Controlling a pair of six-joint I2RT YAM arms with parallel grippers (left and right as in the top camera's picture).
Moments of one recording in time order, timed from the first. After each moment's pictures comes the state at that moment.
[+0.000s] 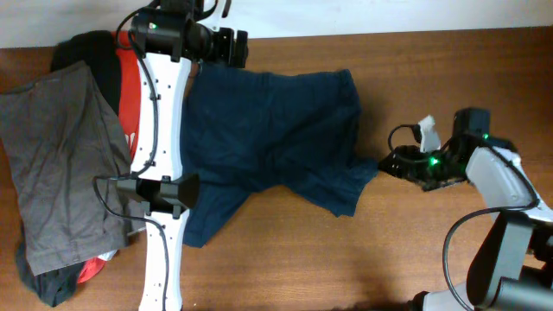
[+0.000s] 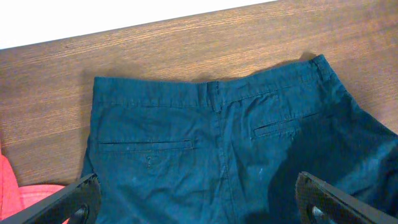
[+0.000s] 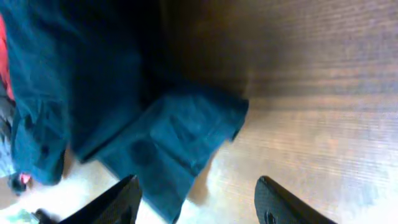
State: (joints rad) left arm -0.20 2.57 3.12 -1.53 0.17 -0.02; right arm -0.28 1.67 1.02 -0.72 -0.65 -0.04
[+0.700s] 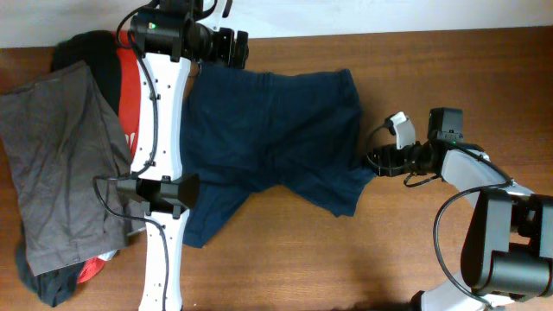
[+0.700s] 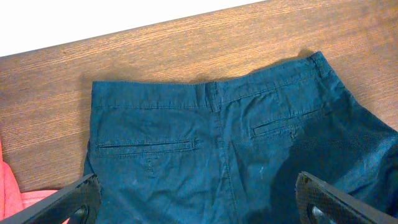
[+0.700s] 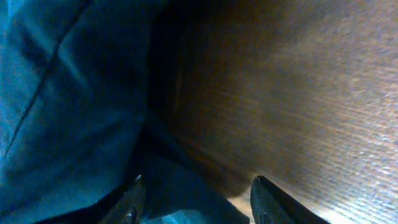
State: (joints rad) left arm -0.20 2.57 3.12 -1.52 0.18 0.01; right arm -0.18 1.77 0.96 -0.40 -0.63 -0.30
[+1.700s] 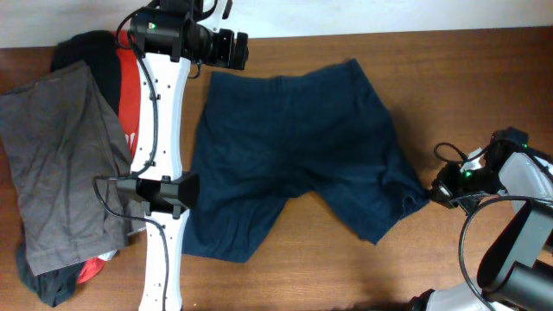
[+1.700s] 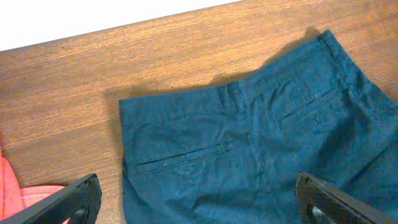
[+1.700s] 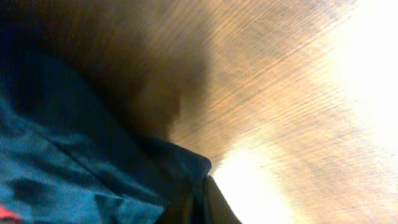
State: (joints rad) left arm -0.20 2.57 3.12 -1.54 0.18 0.01; right arm -0.52 1.73 1.06 -0.98 -0.36 0.26
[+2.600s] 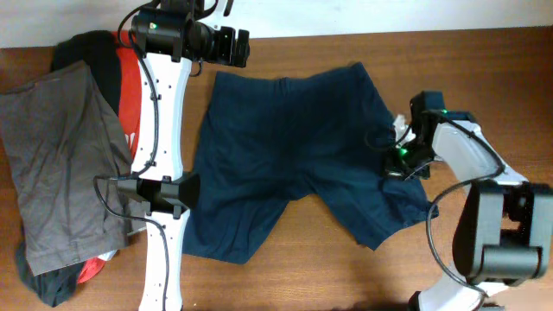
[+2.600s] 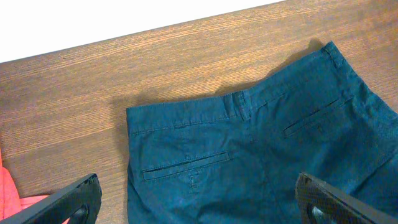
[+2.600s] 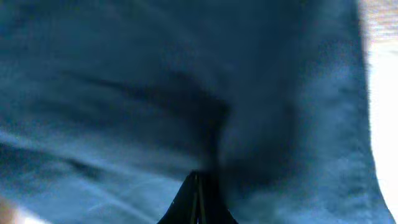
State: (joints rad) left arm -0.21 2.57 3.12 -1.51 0.18 0.01; right arm -0.09 1.84 1.22 -0.94 -0.23 0.06
